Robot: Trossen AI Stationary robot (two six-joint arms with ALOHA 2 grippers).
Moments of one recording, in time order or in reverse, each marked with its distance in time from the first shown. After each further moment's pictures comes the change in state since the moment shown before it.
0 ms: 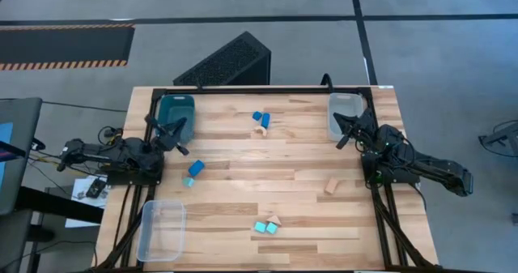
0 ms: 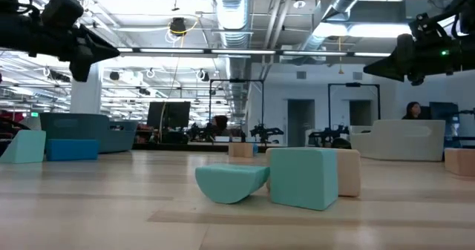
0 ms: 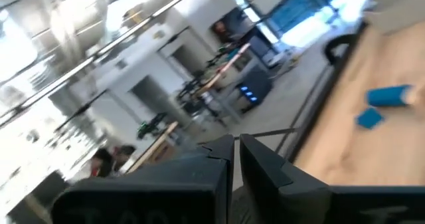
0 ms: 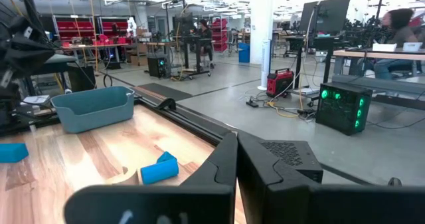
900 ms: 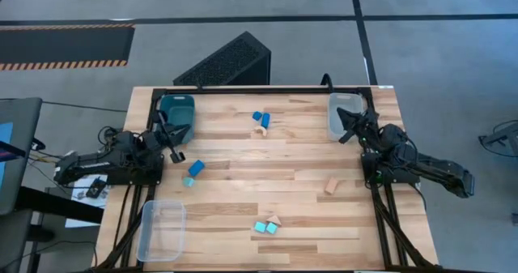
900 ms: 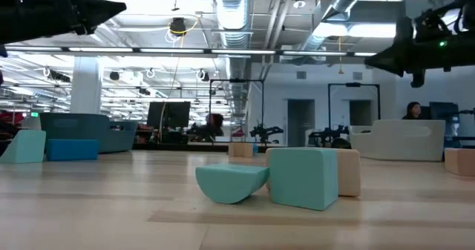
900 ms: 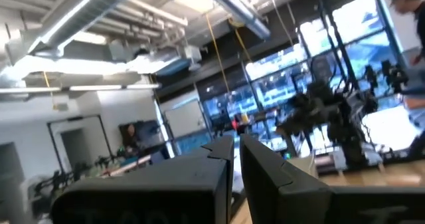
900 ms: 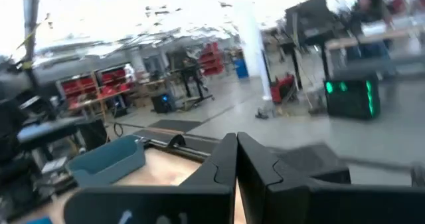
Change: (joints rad) left arm 0.303 0.034 0.000 0.259 0.856 -0.475; right arm -0.040 0.041 0.000 0.141 0.022 0.248
